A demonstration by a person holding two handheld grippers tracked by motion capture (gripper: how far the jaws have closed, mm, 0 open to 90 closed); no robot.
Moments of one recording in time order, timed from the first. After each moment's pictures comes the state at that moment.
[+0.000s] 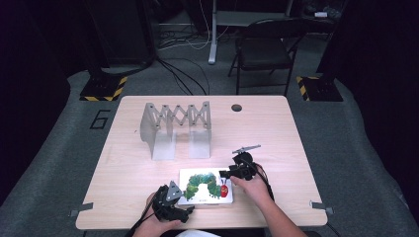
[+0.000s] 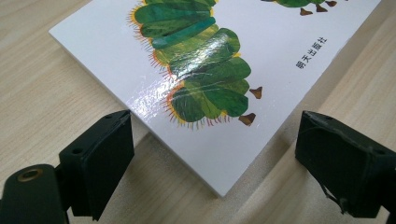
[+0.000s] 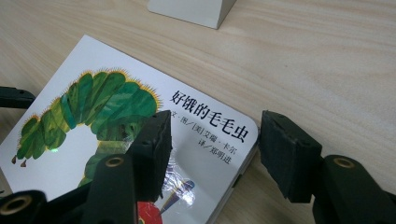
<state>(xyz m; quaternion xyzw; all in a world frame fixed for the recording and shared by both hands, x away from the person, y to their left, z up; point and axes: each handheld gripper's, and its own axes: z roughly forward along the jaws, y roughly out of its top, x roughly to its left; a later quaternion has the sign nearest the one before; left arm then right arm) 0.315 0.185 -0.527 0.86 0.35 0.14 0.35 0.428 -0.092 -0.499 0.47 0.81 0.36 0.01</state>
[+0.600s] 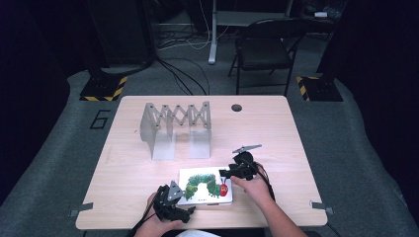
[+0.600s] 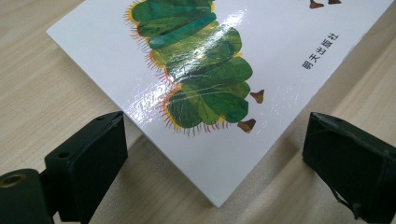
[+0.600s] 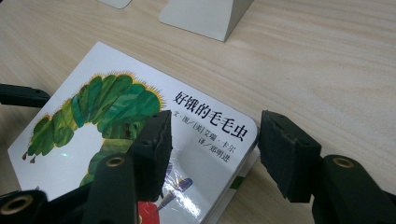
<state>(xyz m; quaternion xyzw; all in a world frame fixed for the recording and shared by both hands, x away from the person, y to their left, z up) 0.316 0.183 -0.527 0.86 0.35 0.14 0.34 0.423 -0.092 -0.489 0.46 0.81 0.37 0.02</state>
